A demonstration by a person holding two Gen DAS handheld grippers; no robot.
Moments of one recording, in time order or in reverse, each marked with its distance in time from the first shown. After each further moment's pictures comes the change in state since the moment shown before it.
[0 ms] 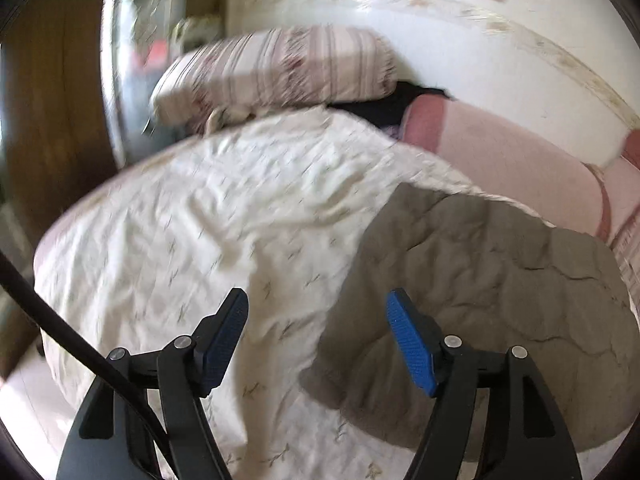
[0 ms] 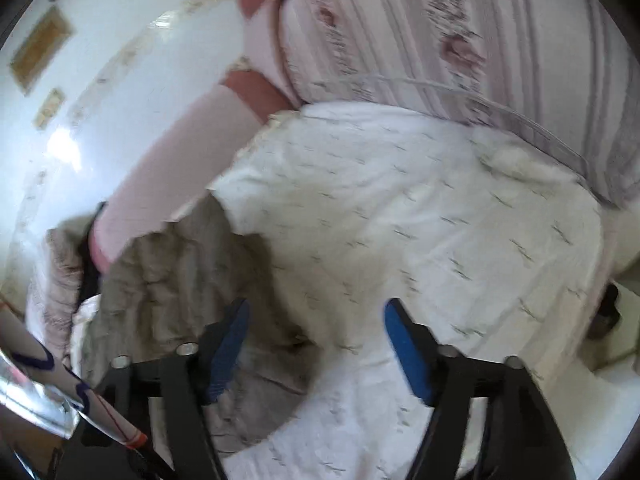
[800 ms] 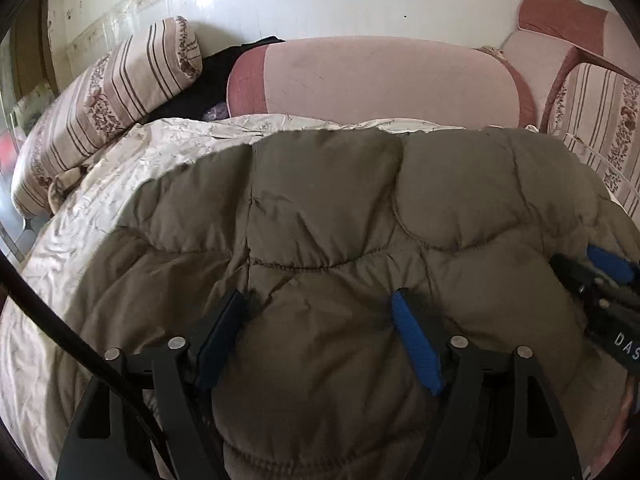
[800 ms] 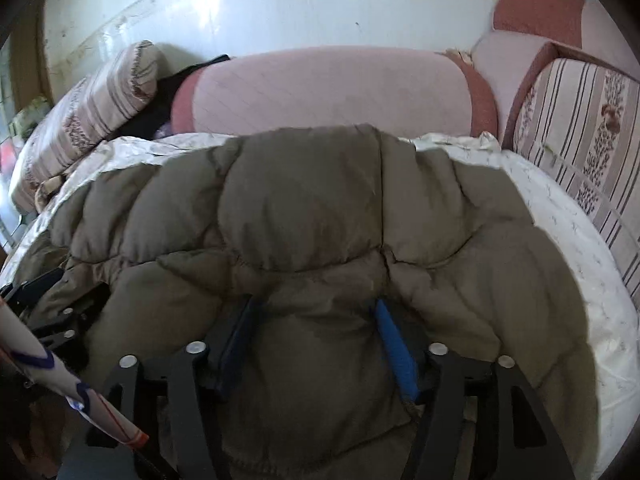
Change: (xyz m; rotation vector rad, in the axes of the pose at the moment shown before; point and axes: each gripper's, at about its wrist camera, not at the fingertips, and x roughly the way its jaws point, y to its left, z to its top) left arm 0.104 -0.197 0.000 0.395 0.107 -0.233; right arm 0.142 0.236 -0.081 -0.674 0.071 0.055
